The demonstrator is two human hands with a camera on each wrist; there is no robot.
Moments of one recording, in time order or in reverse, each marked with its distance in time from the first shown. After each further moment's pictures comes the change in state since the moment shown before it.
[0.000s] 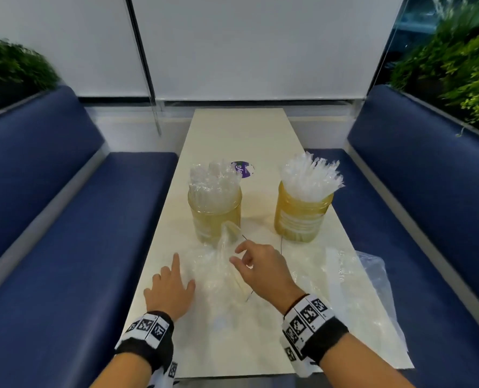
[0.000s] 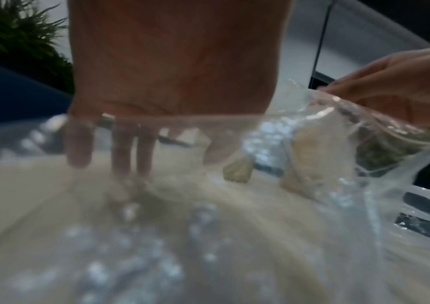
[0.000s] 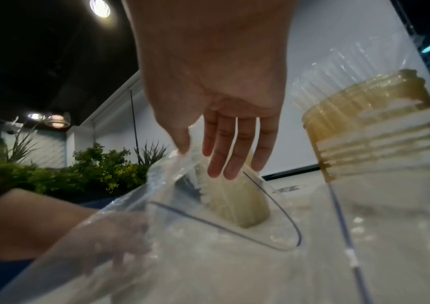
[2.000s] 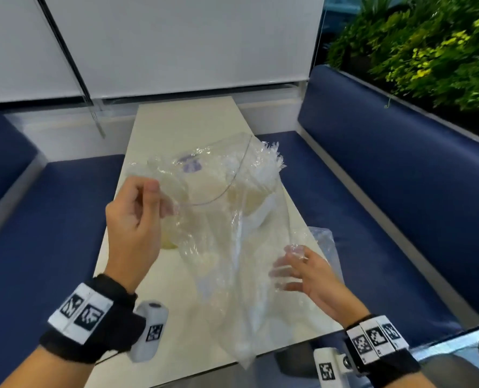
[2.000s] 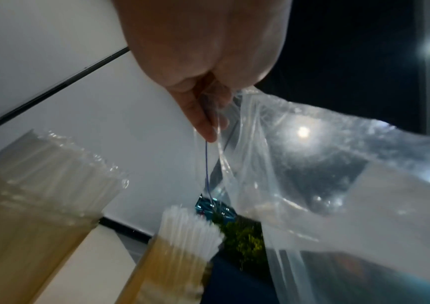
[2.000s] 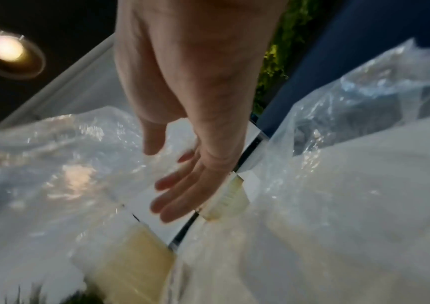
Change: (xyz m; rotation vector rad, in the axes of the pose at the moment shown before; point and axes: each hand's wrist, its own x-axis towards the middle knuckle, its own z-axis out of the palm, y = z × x) left_hand -0.054 0.126 -0.161 -1.074 0.555 0.811; right_hand -0.110 0.108 -0.091 1.183 0.081 0.559
